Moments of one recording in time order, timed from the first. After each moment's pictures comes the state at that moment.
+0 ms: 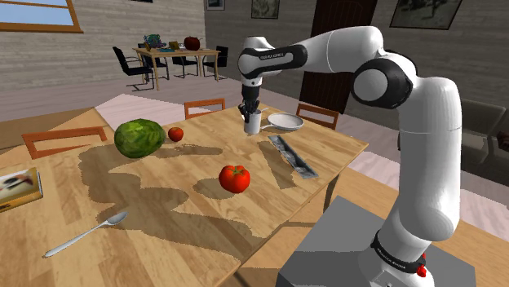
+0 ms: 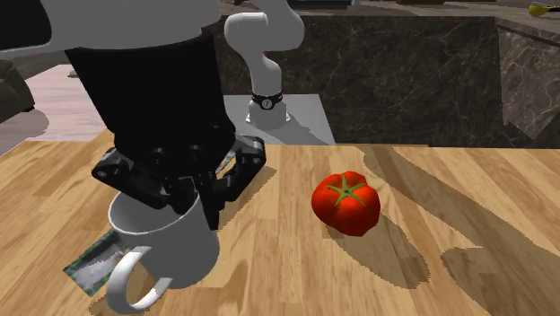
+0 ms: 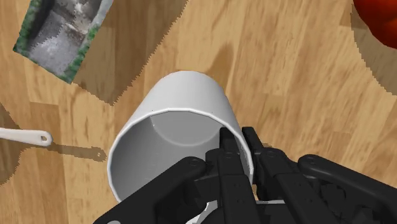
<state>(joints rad) 0.00 0.39 -0.09 -1.44 0.04 1.86 -0.19</state>
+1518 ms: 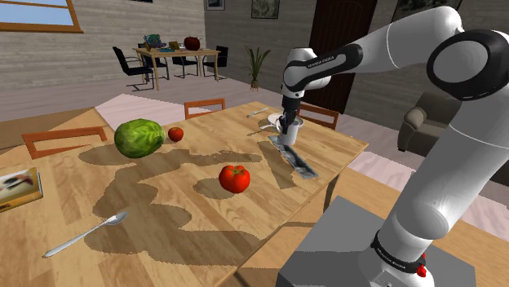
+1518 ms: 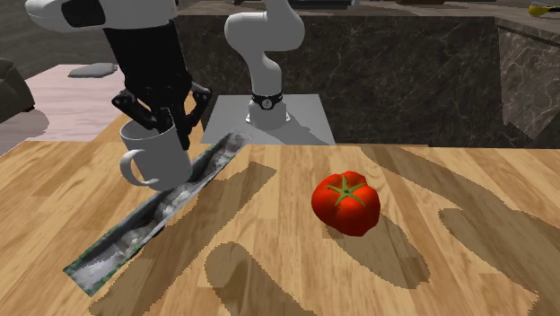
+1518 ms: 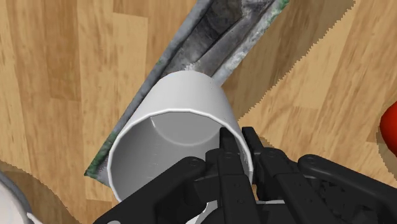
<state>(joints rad) -0.08 -0.07 -0.16 -2.11 0.00 2.08 -0.34</state>
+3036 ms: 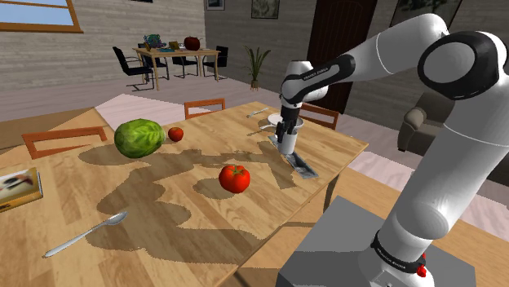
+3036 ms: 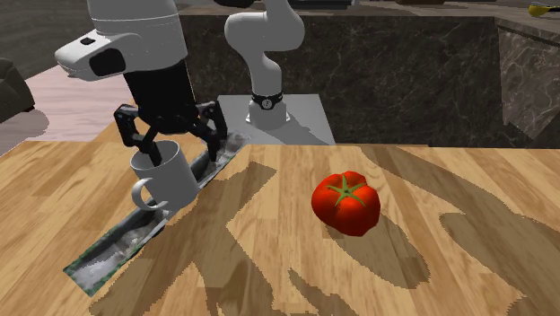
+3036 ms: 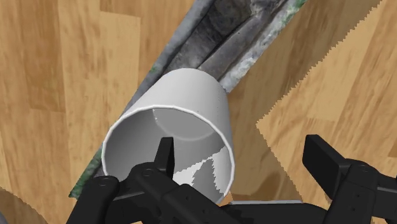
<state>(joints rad) -0.08 -0.03 -0.16 -2.17 0.01 2.18 -0.35</state>
